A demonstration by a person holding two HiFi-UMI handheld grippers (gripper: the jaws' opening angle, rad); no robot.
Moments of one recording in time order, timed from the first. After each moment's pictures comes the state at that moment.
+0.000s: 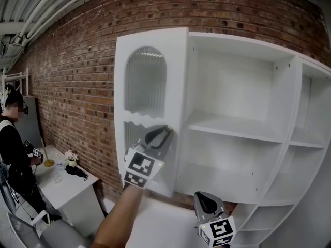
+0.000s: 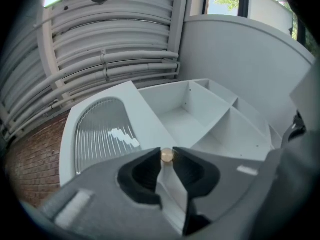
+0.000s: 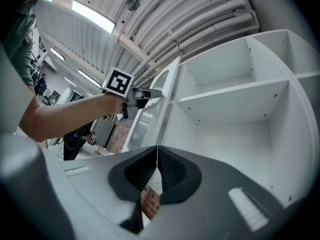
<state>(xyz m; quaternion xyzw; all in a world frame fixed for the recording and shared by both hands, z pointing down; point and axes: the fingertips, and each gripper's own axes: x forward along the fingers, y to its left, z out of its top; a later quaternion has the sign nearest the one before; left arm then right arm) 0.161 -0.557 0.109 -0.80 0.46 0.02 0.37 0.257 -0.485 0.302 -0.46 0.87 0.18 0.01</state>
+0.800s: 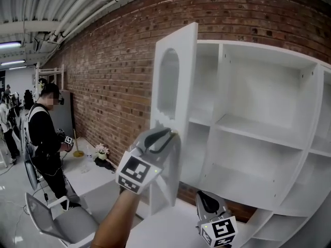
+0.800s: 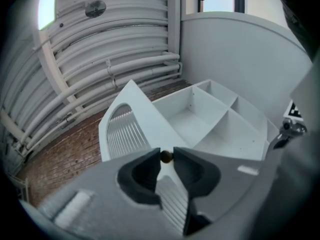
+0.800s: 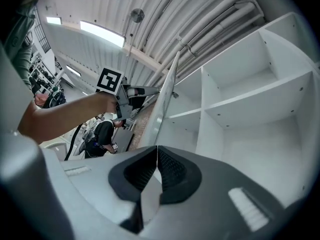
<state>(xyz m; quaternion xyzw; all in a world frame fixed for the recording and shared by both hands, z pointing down) 0.091 -0.457 0.110 -0.77 0.51 0.00 0.38 0.192 -0.441 0.296 -0.35 0.91 0.19 0.04</state>
